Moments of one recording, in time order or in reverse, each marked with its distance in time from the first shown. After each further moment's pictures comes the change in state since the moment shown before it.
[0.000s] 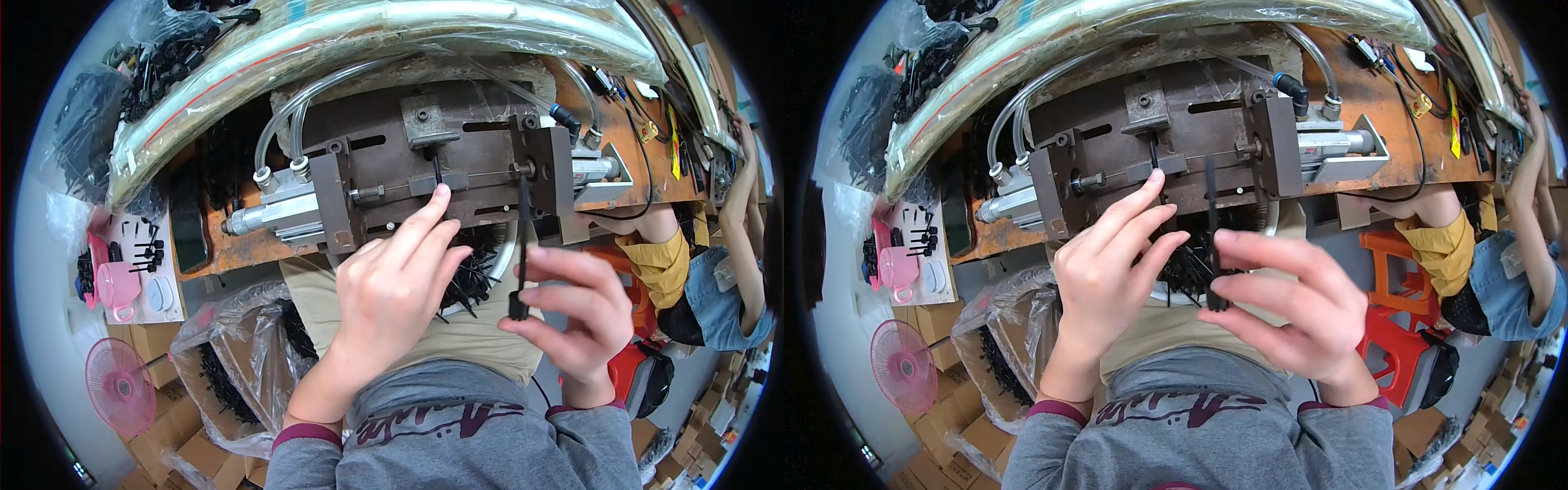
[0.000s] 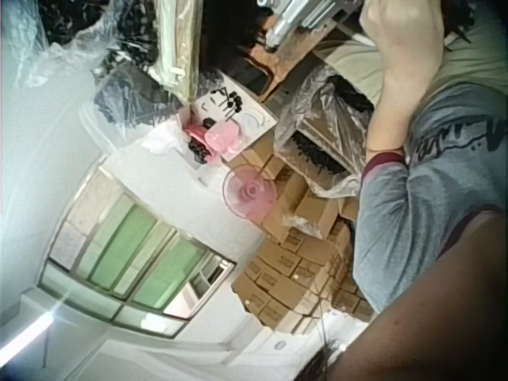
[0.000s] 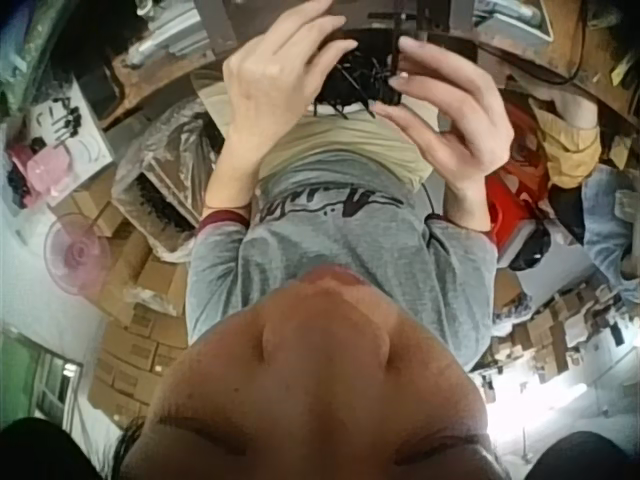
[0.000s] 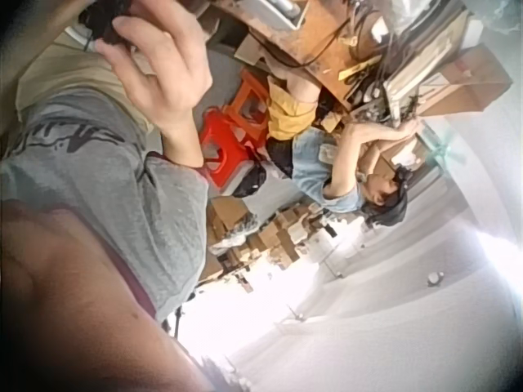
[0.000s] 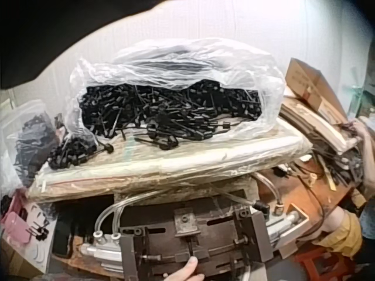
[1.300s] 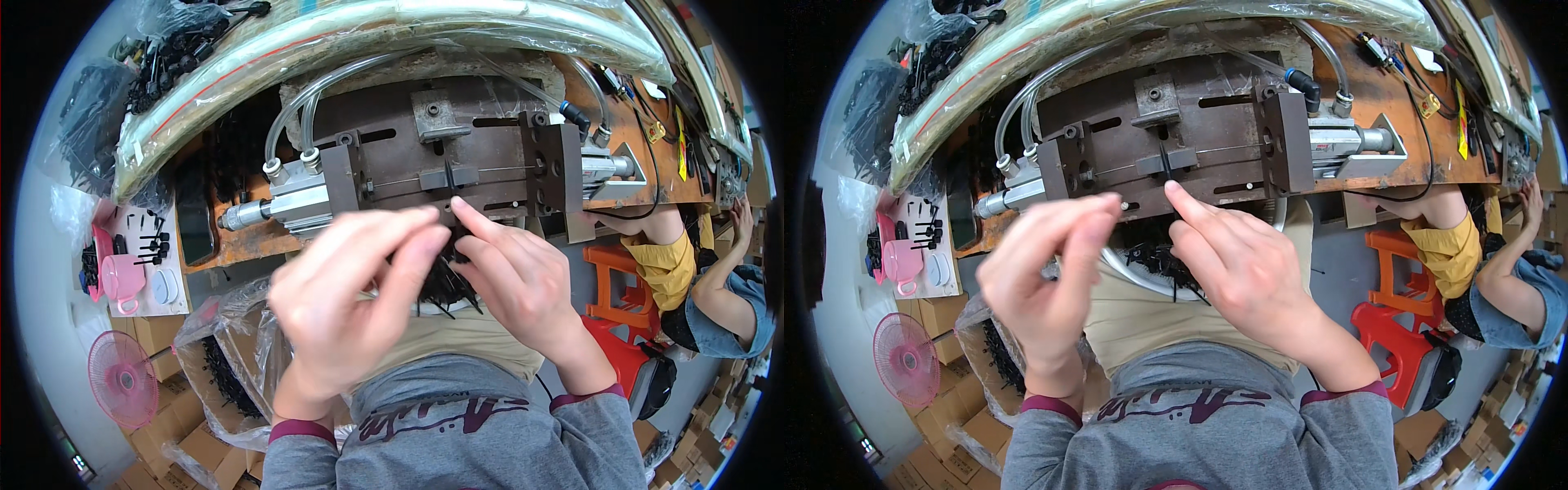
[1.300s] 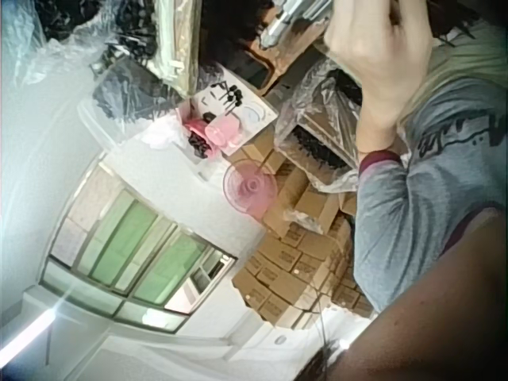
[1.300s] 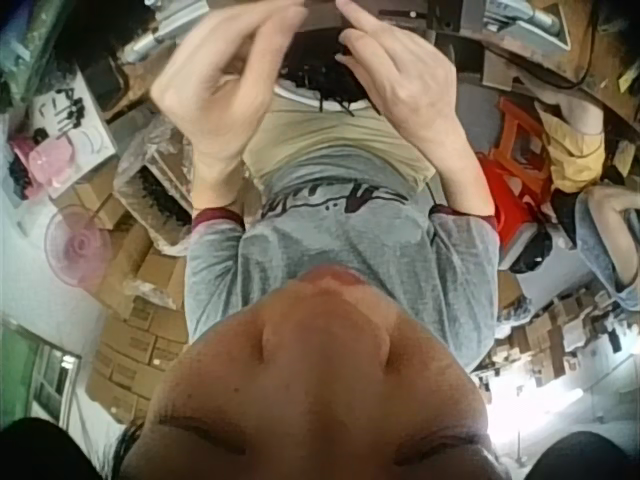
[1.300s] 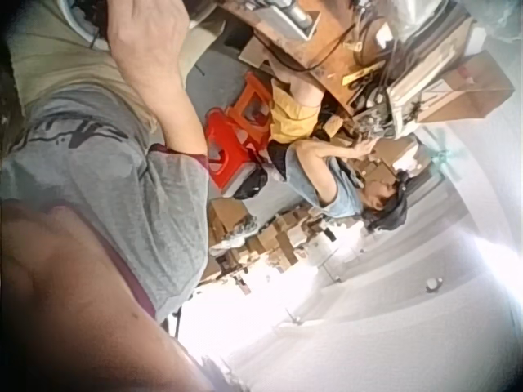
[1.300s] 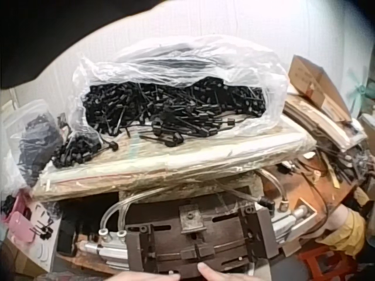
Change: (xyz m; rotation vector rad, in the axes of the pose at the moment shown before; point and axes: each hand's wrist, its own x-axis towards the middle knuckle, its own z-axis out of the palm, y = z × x) left_hand 0.015 0.015 -0.052 -0.270 0.118 -0.205; right_hand 0.016 0.023 0.047 -0.382 -0.193 -0.143
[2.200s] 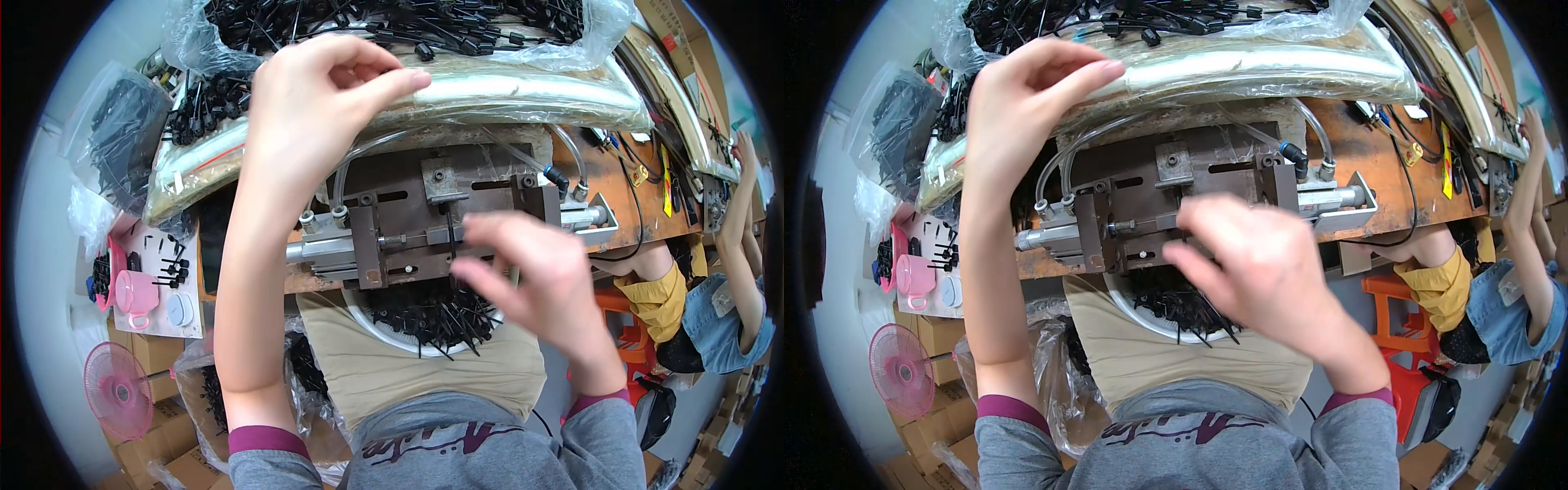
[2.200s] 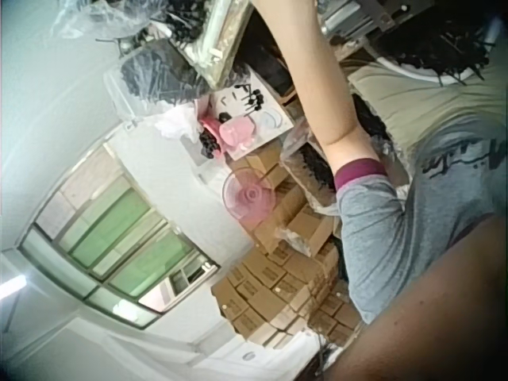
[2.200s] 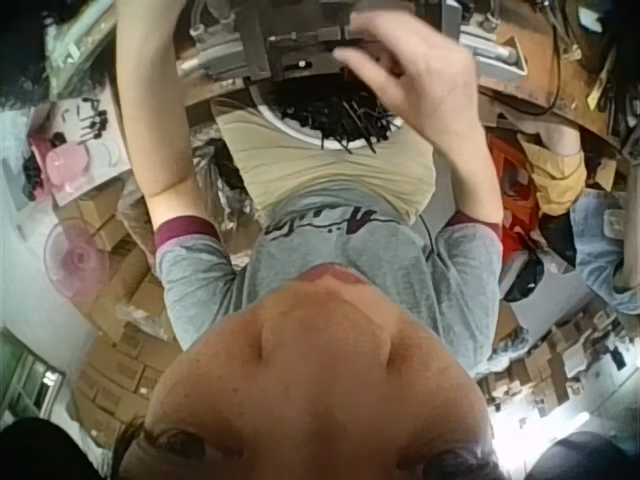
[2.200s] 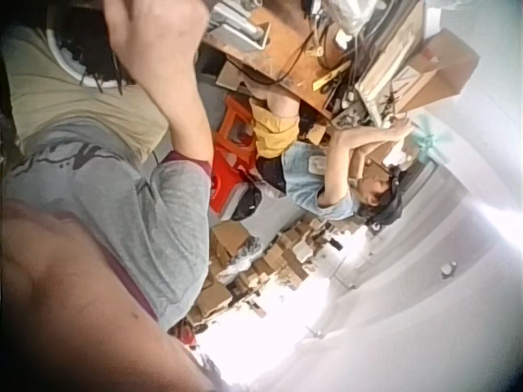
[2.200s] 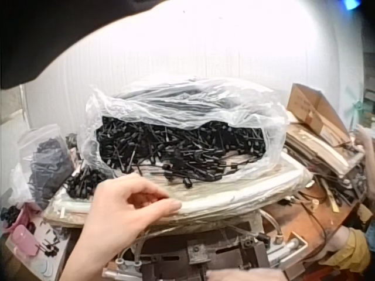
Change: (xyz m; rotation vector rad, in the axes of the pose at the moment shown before) left_hand 0.148 -0.024 -0.030 0.164 -0.047 0.097; right_hand 0.052 0.008 -0.034 0.077 0.094 0.035
